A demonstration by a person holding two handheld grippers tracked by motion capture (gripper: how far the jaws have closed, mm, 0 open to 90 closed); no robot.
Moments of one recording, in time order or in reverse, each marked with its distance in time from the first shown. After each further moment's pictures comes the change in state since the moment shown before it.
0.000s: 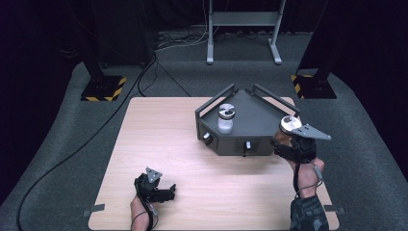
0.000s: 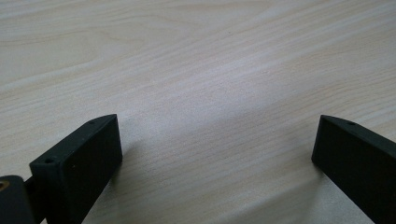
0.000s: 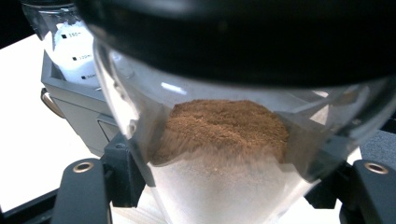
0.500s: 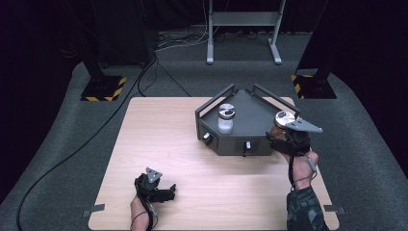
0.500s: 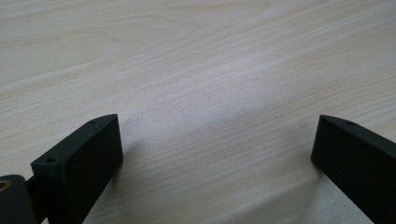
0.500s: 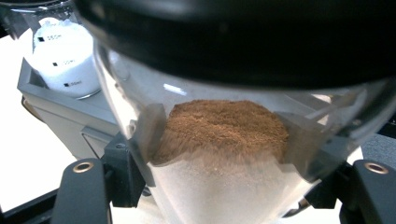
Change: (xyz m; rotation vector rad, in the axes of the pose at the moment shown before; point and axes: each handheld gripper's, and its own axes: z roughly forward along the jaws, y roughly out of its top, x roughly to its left) left arm 0.000 0.000 0.000 -0.002 -0.004 0.003; right arm 0.000 0.010 0.023 0.010 -0.006 -0.021
